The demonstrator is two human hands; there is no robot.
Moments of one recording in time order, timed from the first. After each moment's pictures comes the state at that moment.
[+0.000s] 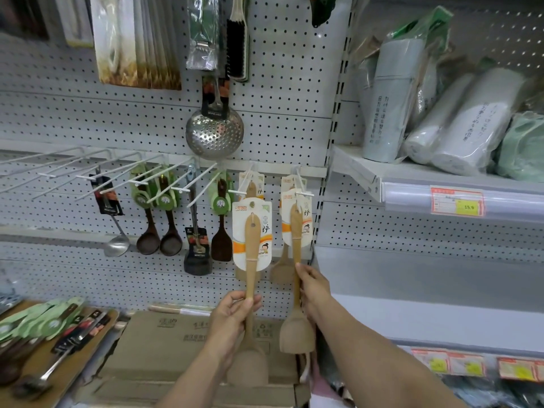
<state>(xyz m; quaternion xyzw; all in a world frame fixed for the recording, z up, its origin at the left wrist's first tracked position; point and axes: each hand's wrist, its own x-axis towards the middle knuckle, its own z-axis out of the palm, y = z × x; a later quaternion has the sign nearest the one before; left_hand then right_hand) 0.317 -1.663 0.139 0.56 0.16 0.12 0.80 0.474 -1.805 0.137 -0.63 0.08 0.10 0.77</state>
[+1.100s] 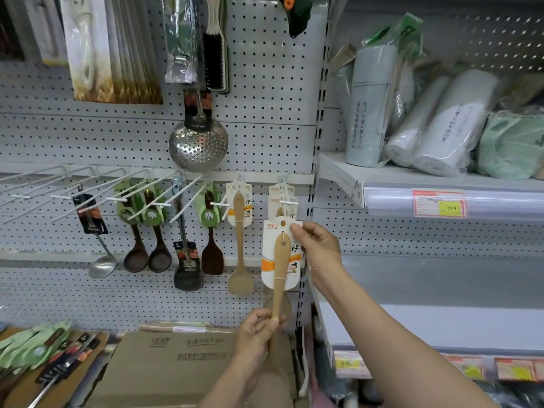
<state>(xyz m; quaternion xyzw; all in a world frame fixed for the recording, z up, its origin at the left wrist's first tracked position) 0.338 -1.718 0.134 0.59 0.15 0.07 0.79 0.448 -1.823 0.266 -0.58 -0.11 -0.01 0.81</state>
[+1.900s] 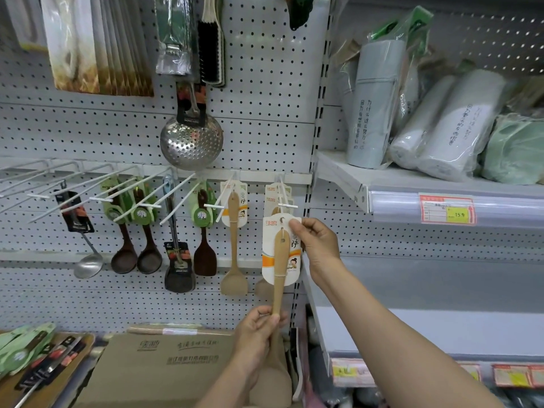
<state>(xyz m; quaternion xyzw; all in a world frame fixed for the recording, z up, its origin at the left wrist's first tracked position) 0.369 -1.717 0.124 0.59 0.14 0.07 0.79 0.478 -1.820 0.267 -0.60 -0.10 -0.03 0.80</state>
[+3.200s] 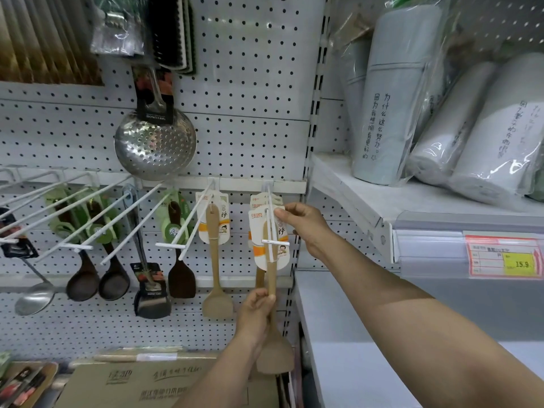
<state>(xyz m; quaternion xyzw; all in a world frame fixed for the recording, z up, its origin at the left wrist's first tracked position) 0.516 -1.709 0.122 0.58 0.18 0.07 0.79 0.605 -1.808 0.303 -0.72 -0.15 0.06 0.67</state>
